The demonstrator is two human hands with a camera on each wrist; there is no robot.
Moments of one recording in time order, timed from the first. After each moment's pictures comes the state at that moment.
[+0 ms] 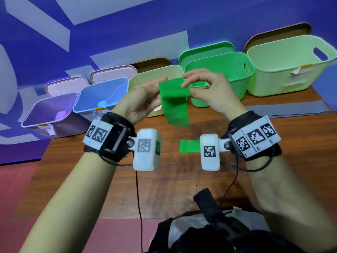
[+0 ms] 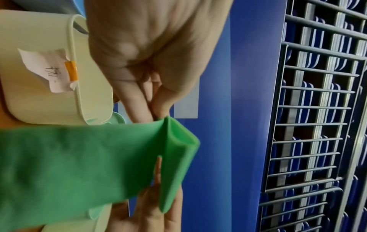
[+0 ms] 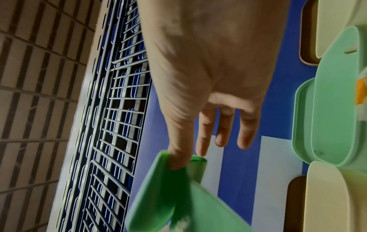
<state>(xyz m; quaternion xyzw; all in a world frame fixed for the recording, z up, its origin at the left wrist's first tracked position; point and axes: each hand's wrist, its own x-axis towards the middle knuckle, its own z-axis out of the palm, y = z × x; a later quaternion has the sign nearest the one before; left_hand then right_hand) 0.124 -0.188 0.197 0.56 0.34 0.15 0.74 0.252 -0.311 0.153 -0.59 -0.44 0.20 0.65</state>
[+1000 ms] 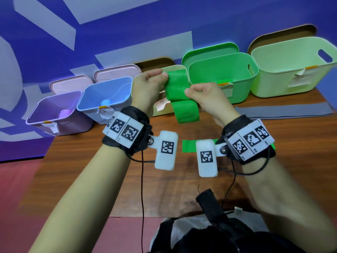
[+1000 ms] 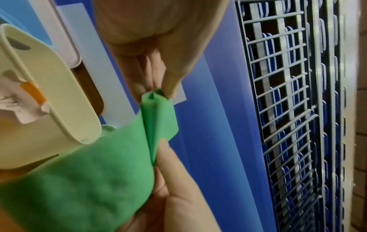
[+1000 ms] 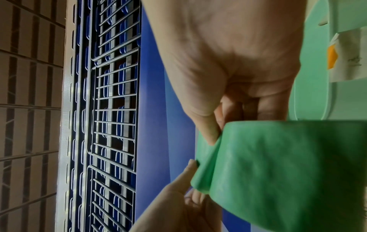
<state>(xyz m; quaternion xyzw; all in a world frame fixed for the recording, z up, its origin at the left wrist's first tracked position) 0.142 -0.188 0.184 0.63 0.36 0.31 0.61 0.236 -0.296 0.141 -0.64 -0.32 0.30 0.63</state>
